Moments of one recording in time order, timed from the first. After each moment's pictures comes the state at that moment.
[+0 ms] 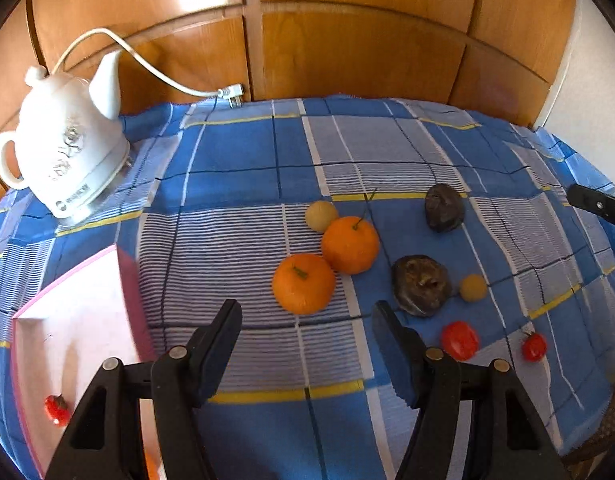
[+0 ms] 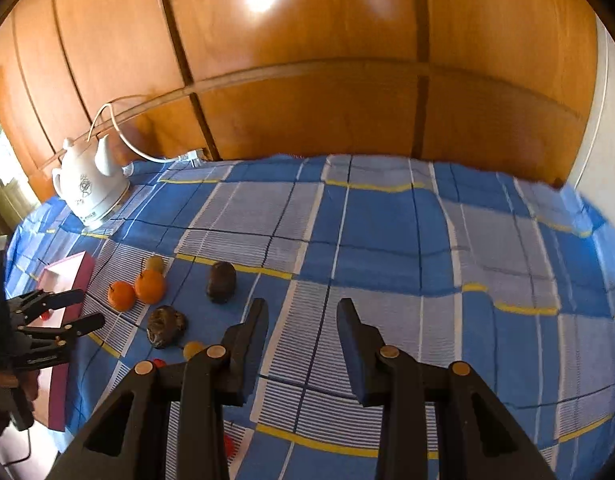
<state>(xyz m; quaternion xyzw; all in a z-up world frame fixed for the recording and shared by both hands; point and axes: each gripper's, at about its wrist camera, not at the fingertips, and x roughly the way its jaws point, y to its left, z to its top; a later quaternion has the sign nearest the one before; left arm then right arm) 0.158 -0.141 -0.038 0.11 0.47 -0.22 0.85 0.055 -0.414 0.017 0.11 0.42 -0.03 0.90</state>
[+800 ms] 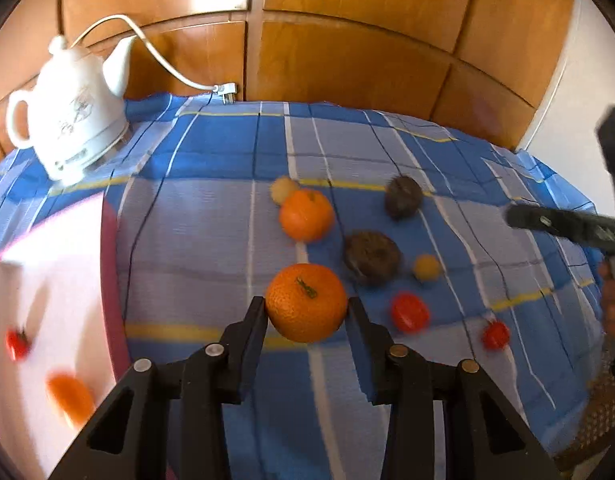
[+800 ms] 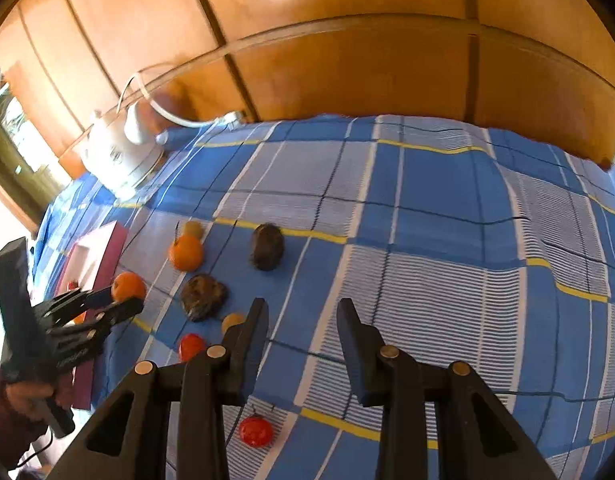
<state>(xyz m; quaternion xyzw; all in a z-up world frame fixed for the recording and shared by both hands) 0.095 -0.132 -0.042 0.04 0.45 -0.23 0.86 0.066 -0.381 -0.002 0.12 0.47 0.06 0.87</state>
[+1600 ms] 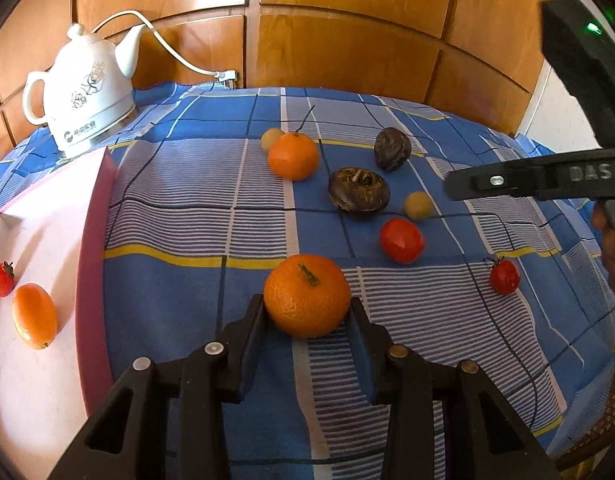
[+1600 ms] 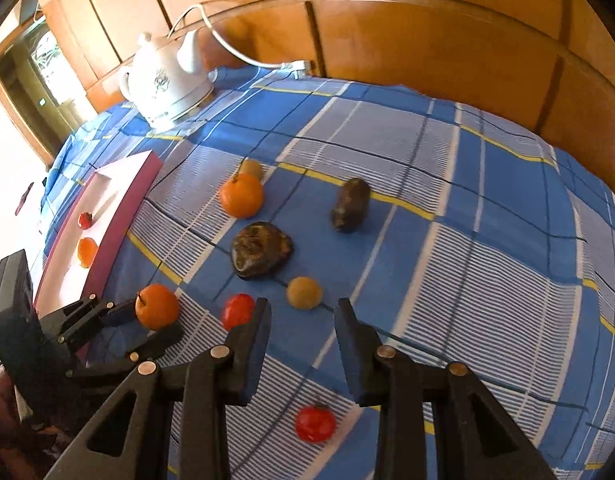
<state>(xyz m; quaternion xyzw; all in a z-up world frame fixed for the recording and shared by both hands) 0.055 -0.135 -0.079 0.05 0.42 -0.22 0.88 0.079 -0.311 -0.021 0.04 0.51 0.12 0.85</state>
